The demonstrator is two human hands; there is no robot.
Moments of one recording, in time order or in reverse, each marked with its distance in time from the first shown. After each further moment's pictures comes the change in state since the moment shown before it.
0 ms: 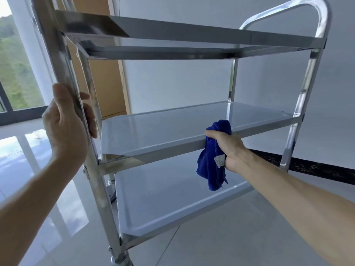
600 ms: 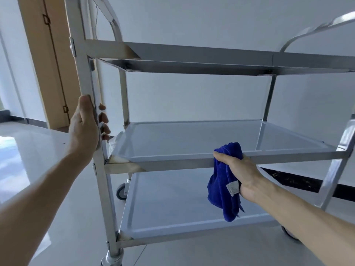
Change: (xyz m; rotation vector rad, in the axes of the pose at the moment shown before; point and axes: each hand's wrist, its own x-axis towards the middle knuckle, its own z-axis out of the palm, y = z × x) left_hand 0.001 -0.029 0.073 0.008 -0.250 -0.184; right_hand -0.044 -0.015 -0.108 -0.059 0.060 -0.057
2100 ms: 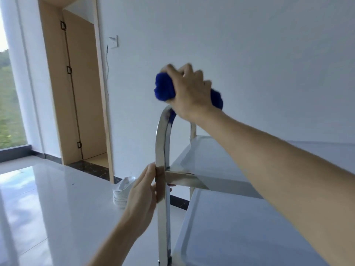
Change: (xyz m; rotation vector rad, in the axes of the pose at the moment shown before) left_hand 0.057 0.099 0.170 -0.365 -0.239 -0.364; right_hand 0.089 -0.387 0.132 -1.129 0.228 -1.182
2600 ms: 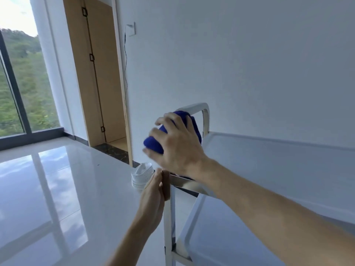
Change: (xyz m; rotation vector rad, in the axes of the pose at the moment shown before) left_hand -0.003 0.007 0.023 -0.007 0.217 -0.046; right_hand -0.070 -0.017 0.034 0.148 -0.167 -0.320
